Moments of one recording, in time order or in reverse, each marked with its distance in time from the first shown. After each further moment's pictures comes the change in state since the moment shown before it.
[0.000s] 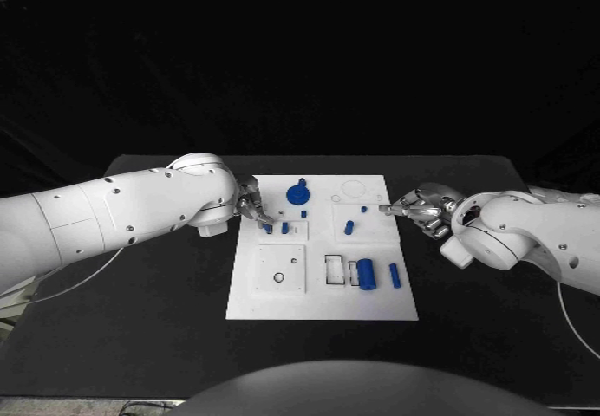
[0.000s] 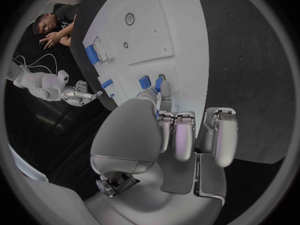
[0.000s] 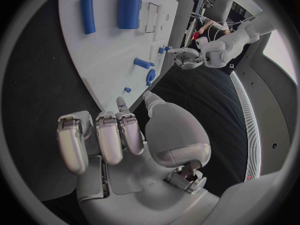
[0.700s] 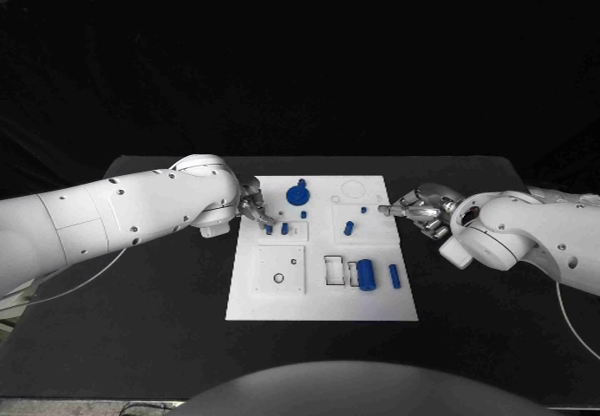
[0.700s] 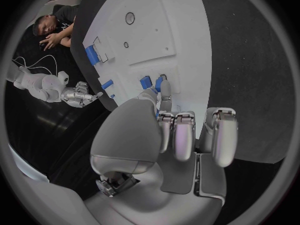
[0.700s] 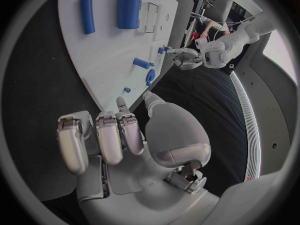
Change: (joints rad) left arm -0.003 0.015 0.000 -0.015 -0.005 0.007 0.011; left_hand 0.000 0.000 0.003 0.003 -0.003 0.000 0.000 0.000 0.000 0.000 0.000 0.000 0.000 0.000 0.000 0.000 0.000 0.000 0.000 0.000 0.000 0.000; right arm 0.000 0.001 0.000 -0.001 0.000 0.000 0.000; right_hand 0.000 0.000 0.000 0.000 0.000 0.000 0.000 0.000 0.000 0.000 0.000 0.000 0.001 0.000 0.000 0.000 0.001 0.000 0.000 0.000 0.000 0.000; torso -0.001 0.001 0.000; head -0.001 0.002
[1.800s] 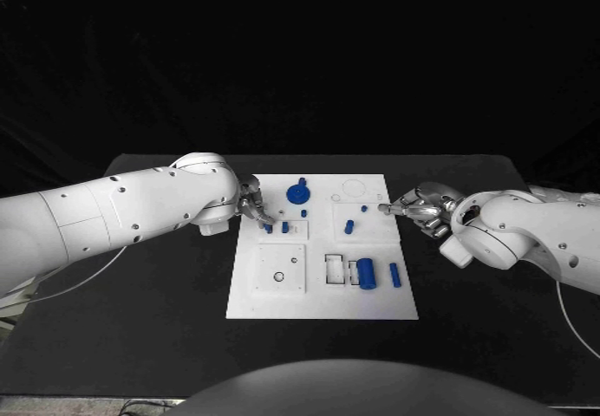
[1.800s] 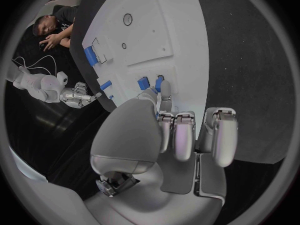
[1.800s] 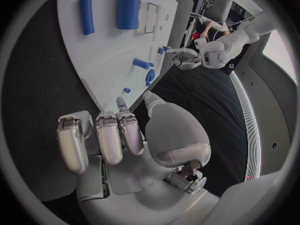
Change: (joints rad) left arm -0.002 0.005 0.000 -0.014 0.000 0.016 0.000; left_hand 0.000 0.000 0.004 0.004 0.003 0.000 0.000 -0.006 0.000 0.000 0.000 0.000 0.000 0.000 0.000 0.000 0.001 0.000 0.000 0.000 0.000 0.000; right arm 0.000 0.000 0.000 0.002 0.001 0.000 0.000; right_hand 0.000 0.000 -0.003 0.003 0.000 0.000 0.000 0.004 0.001 0.000 0.000 0.000 0.000 0.000 0.000 0.000 0.000 0.000 0.000 0.000 0.000 0.000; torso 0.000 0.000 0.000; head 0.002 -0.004
